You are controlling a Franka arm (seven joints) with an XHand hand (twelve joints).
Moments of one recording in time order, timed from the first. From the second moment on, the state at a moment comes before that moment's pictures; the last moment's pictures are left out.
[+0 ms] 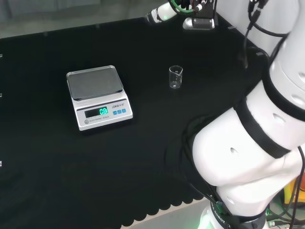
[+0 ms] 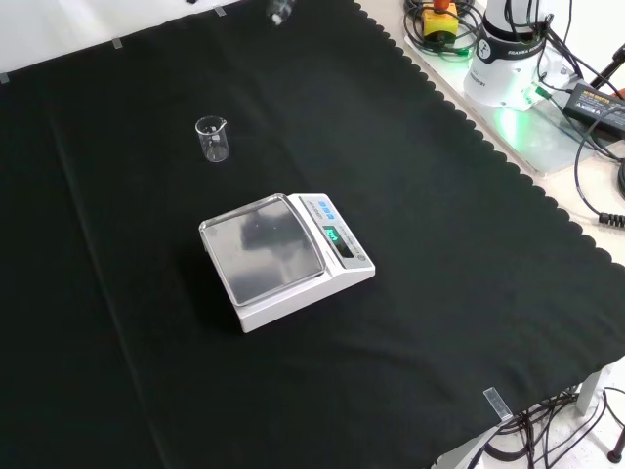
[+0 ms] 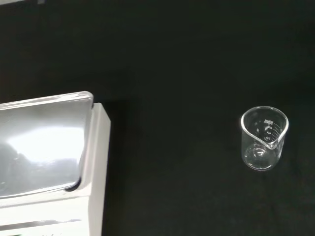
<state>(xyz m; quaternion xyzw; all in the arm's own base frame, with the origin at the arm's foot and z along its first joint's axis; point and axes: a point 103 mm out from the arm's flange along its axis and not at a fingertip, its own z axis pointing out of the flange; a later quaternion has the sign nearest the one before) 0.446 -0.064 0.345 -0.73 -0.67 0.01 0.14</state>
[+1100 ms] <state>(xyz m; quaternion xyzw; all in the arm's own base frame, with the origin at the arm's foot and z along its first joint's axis) 0.515 -0.147 0.230 -0.76 -0.61 0.01 0.22</state>
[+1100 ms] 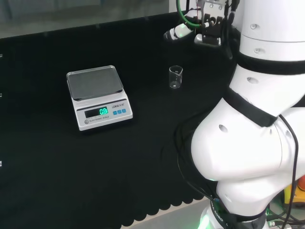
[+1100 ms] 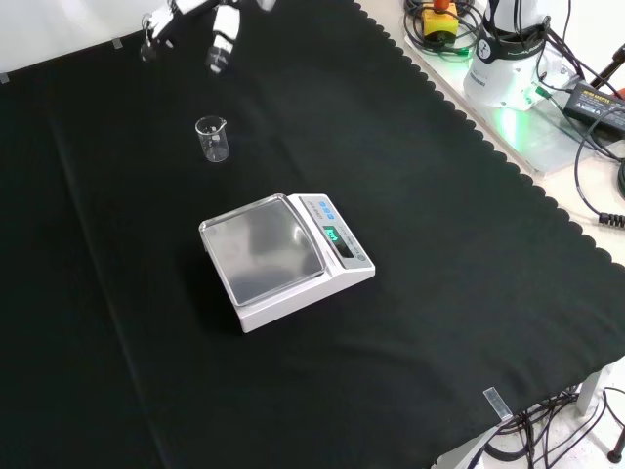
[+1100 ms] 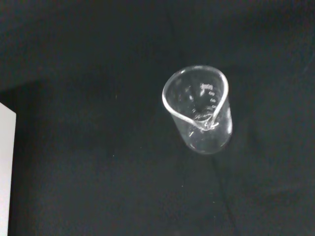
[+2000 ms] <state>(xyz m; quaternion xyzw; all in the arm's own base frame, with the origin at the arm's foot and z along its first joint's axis) 0.530 -0.137 0.174 -0.75 -0.60 0.02 0.29</state>
